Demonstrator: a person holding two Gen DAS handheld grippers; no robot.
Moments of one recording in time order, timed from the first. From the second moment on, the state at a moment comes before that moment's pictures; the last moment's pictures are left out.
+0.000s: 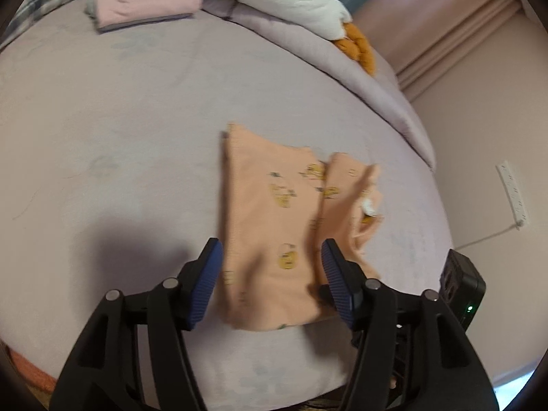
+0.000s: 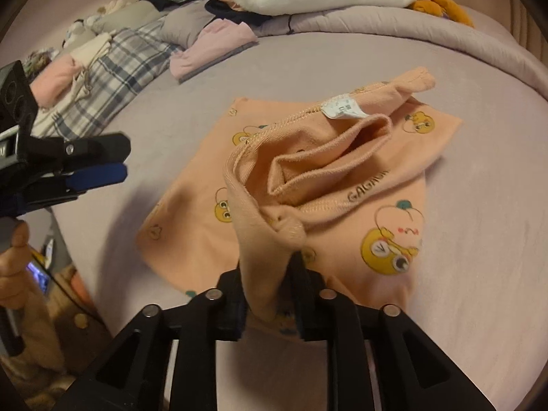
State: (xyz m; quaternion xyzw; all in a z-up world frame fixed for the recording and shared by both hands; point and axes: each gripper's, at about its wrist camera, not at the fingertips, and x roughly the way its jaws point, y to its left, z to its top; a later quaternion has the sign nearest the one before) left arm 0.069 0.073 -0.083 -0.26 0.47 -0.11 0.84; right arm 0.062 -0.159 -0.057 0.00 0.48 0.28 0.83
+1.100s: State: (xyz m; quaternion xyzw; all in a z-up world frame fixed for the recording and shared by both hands) left arm 0.124 -0.002 -0.106 -0.19 0.52 -0.22 0.80; right arm 0.124 -0.186 -0.055 0.01 0.47 0.22 0.86
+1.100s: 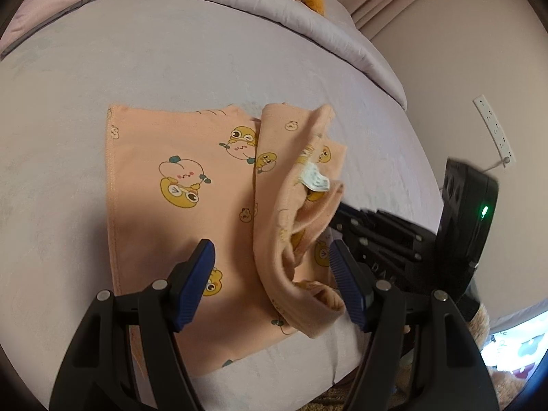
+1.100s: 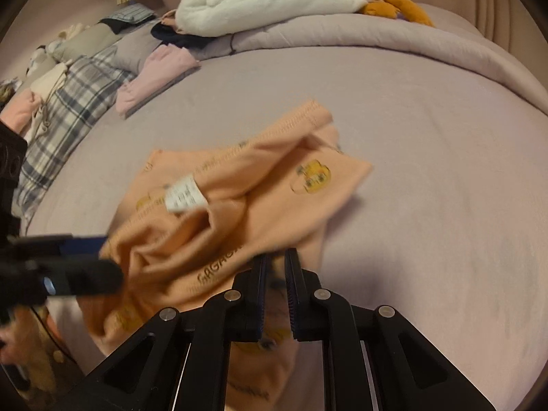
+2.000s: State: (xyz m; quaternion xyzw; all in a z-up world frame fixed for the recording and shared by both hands) left arm 0.176 -0.027 -0.142 -0.19 0.55 -0.19 0.80; right arm 0.109 -0.238 -0.029 0.09 0.43 0.16 0.88
